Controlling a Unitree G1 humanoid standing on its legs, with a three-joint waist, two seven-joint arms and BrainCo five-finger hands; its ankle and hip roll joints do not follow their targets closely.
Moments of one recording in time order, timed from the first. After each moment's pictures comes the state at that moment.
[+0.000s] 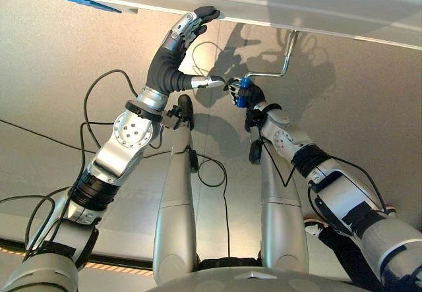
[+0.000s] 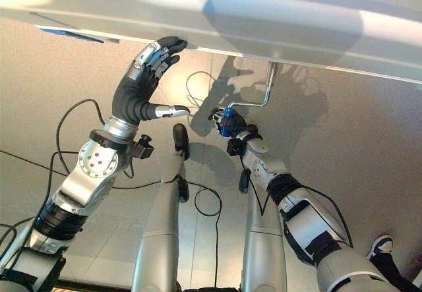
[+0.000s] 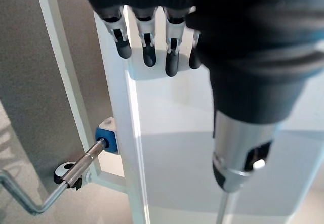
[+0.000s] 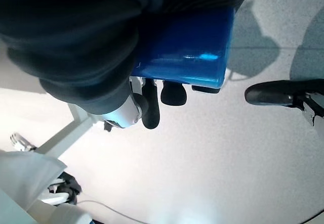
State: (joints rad) left arm -0.54 0.65 -0.37 -0.21 -0.37 -0.27 0.13; right arm -0.85 -0.29 0.55 0.76 0.88 -0.08 0.06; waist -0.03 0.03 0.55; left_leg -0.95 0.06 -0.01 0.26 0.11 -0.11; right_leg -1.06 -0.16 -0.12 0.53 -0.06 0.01
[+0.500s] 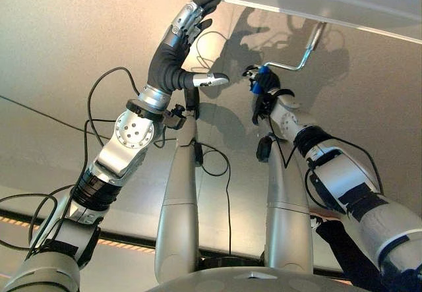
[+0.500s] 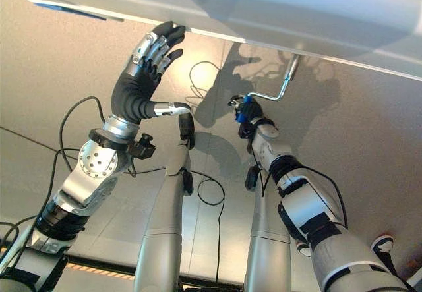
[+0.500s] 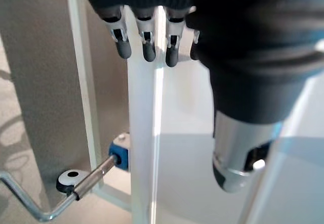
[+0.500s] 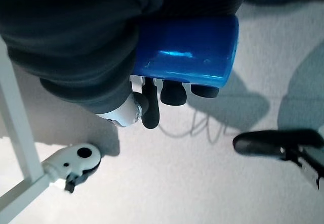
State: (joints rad) left arm -0.56 0.64 -0.37 -0.25 -0.45 -0.28 0.13; right arm -1.04 -0.32 0.43 1.11 0.84 -0.09 0.00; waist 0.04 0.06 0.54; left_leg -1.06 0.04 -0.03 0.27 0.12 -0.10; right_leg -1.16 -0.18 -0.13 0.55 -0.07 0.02
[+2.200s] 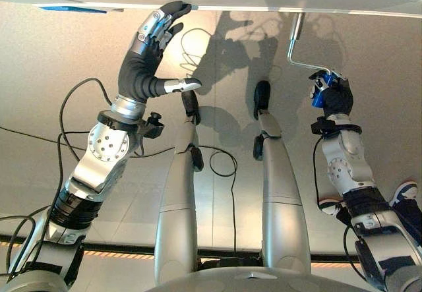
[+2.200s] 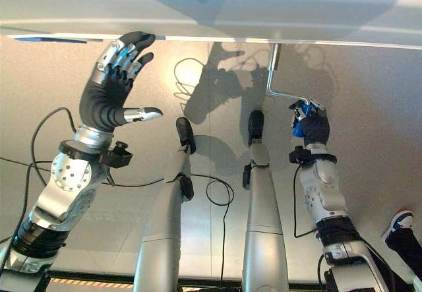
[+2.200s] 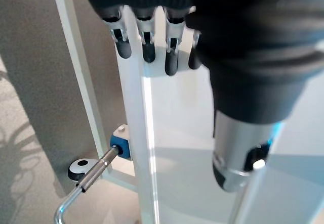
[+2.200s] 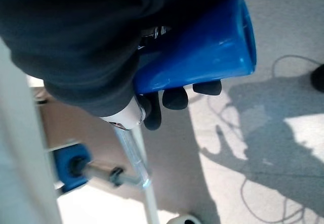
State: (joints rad) left arm -0.37 0.71 -0.21 -0.34 -0.44 -0.30 0.11; right arm -0.33 -0.47 0.06 0.20 0.68 -0.31 -0.10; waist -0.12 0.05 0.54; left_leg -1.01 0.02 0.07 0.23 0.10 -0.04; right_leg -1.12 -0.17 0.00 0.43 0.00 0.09
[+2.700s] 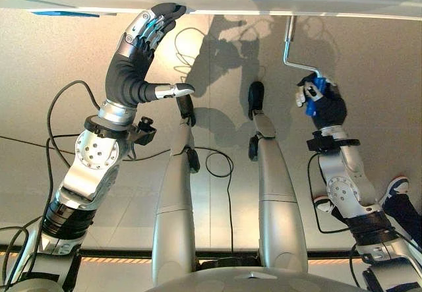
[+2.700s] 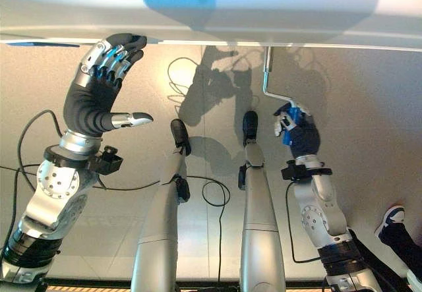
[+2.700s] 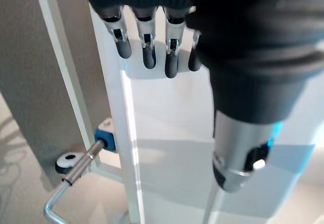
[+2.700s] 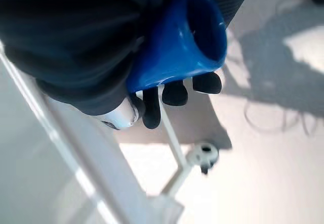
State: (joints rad) left arm -0.32 0.71 -0.15 -0.41 -0.46 -0.30 0.04; right arm -0.22 -0.52 0.19 -0.10 0.91 -0.25 0.02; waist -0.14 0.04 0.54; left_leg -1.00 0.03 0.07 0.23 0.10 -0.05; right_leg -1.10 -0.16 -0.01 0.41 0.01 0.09
